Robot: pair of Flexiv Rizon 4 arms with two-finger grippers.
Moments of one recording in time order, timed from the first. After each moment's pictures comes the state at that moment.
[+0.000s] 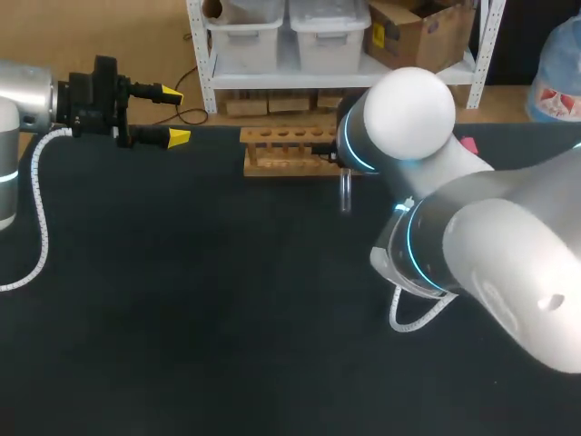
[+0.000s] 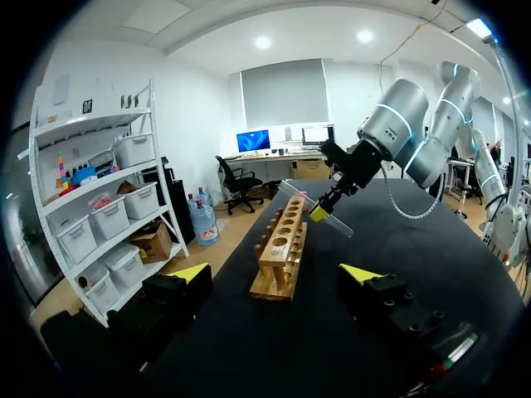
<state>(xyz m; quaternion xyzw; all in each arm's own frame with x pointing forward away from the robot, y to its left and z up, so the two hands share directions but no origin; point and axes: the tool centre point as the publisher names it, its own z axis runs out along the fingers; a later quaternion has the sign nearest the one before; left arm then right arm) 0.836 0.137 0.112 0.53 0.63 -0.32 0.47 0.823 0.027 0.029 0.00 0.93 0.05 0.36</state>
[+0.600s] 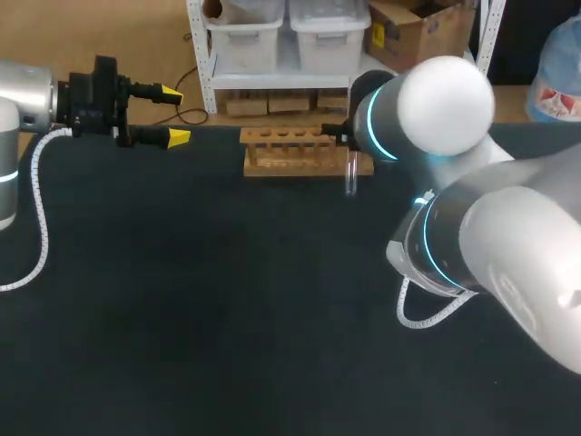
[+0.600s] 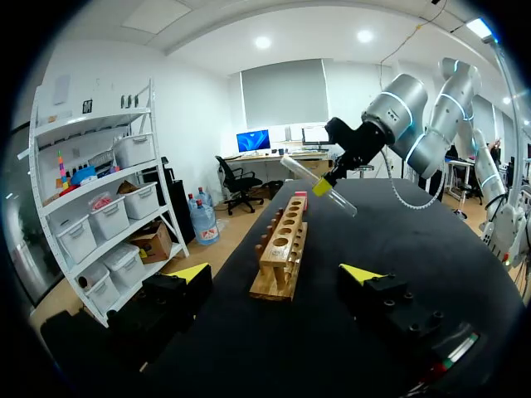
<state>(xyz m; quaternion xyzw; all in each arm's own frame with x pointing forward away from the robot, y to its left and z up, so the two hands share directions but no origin) 0.836 0.137 0.112 0.53 0.63 -0.32 0.47 0.819 0.018 0.087 0.01 0.91 0.10 0.40</state>
